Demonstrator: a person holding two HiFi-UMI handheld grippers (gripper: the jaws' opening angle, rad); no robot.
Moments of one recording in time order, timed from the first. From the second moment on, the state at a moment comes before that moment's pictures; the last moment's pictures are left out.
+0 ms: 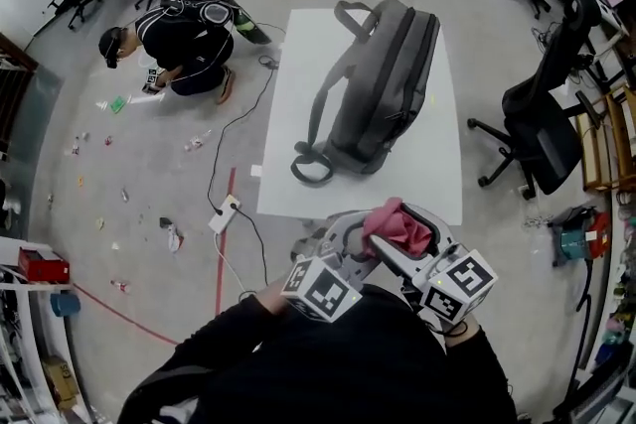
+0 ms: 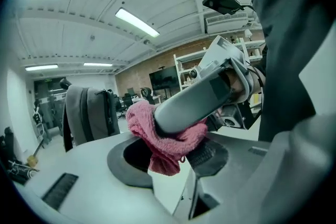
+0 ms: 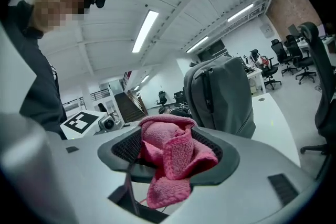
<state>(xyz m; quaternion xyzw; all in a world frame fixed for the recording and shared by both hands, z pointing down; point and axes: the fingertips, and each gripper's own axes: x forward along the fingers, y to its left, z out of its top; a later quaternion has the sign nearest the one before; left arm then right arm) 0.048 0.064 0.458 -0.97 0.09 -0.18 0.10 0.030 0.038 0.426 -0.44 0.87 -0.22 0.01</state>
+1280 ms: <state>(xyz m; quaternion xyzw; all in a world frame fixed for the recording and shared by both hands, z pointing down) 0.049 -0.180 0.366 -0.92 0.34 0.02 -0.21 0.075 -0.155 0.313 -0.30 0.93 0.15 -0.12</state>
